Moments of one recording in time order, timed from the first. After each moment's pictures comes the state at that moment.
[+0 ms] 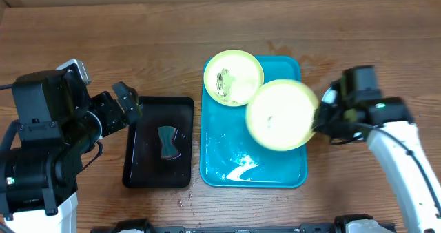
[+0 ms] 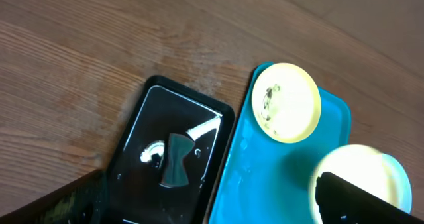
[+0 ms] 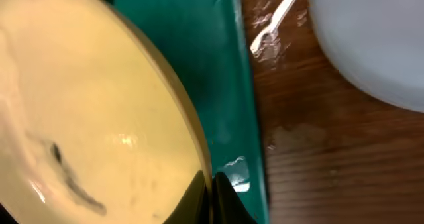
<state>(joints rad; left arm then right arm) 0.09 1.10 1.59 -1.34 0.13 -0.41 0.12 1.33 1.02 -0.98 -0.21 0.38</state>
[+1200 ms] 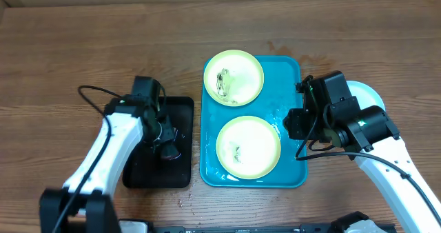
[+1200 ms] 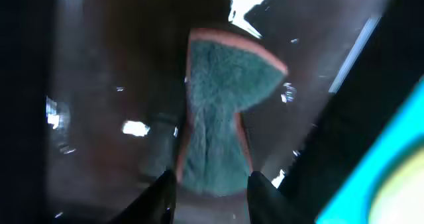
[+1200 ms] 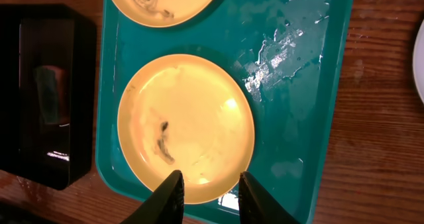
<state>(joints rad) -0.12 1.51 0.96 -0.96 0.04 -0.44 0.37 1.24 1.11 -1.01 -0.20 0.36</state>
